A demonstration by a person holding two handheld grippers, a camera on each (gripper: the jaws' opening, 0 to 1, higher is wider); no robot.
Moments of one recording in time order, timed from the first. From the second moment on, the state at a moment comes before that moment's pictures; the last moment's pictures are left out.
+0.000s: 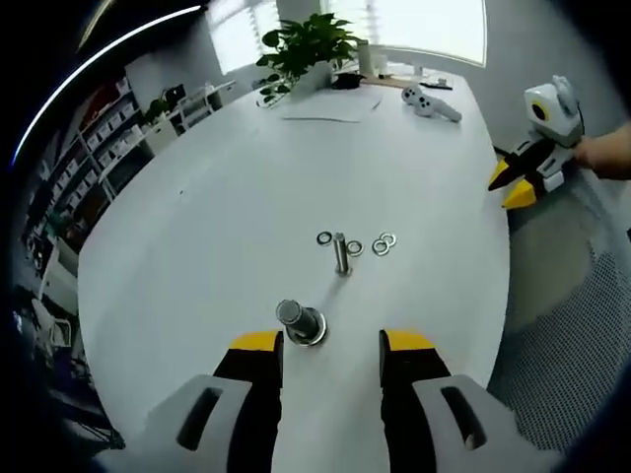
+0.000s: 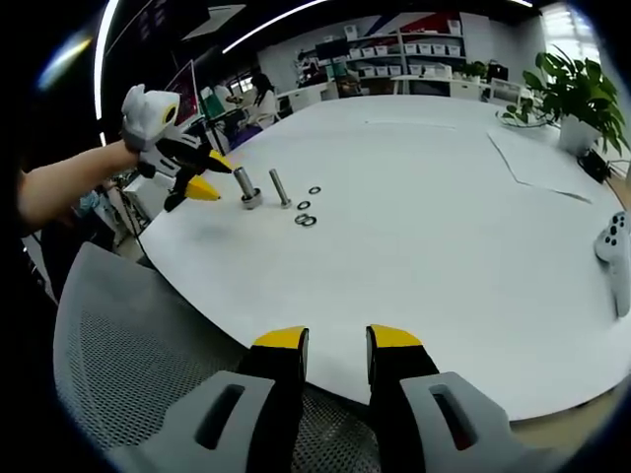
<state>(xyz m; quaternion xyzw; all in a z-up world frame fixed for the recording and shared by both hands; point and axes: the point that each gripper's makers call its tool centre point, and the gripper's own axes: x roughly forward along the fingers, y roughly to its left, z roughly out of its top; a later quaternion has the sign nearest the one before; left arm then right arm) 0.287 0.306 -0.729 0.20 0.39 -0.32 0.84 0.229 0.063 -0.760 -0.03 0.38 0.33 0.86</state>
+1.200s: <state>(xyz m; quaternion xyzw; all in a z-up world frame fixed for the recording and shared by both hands) 0.222 0.278 -0.679 0.17 0.36 -0.23 0.89 0.225 0.081 -0.747 -0.03 0.34 0.39 0.86</state>
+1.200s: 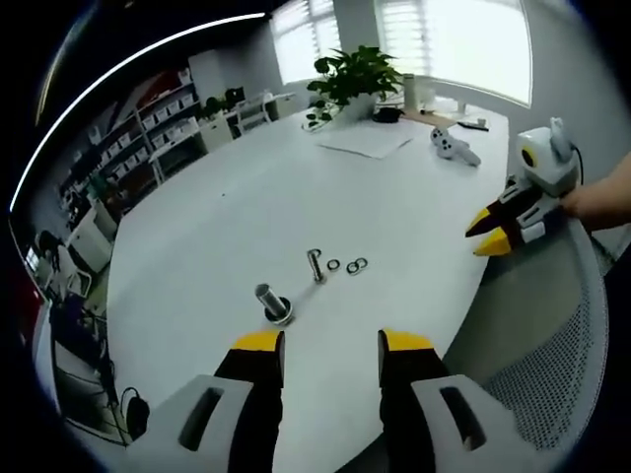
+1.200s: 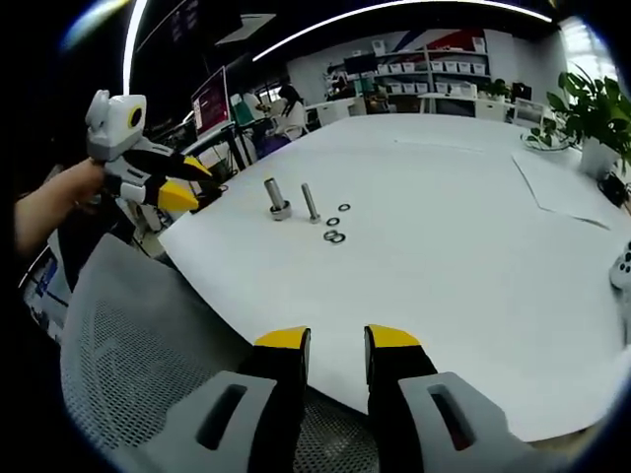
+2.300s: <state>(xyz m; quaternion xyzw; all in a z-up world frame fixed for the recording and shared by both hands) 0.295 0.203 -0.755 0.27 0.39 -0.41 0.78 0.221 0.079 -0.753 -0.03 0.36 0.38 0.85</state>
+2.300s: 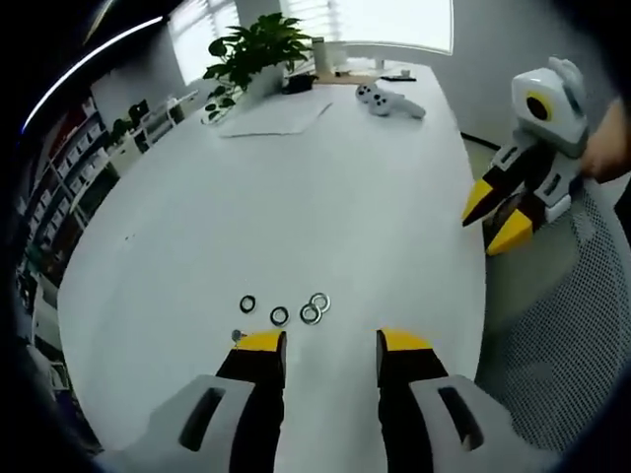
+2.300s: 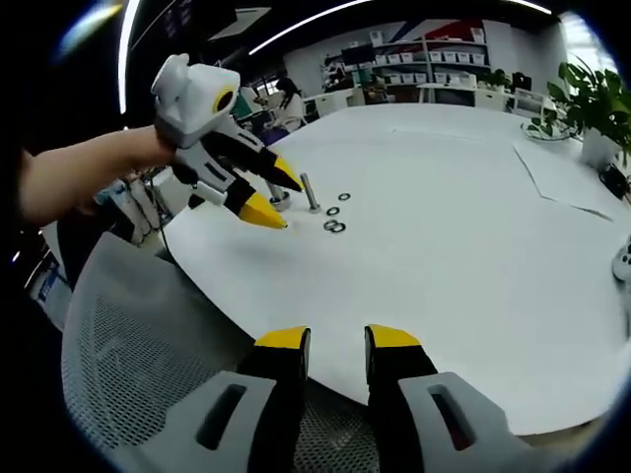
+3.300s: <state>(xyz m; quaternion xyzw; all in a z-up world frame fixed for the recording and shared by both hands) 0.321 0.192 -0.790 0.35 0.44 -0.47 0.68 0.219 0.079 -0.755 -0.03 0.37 0.38 0.85</state>
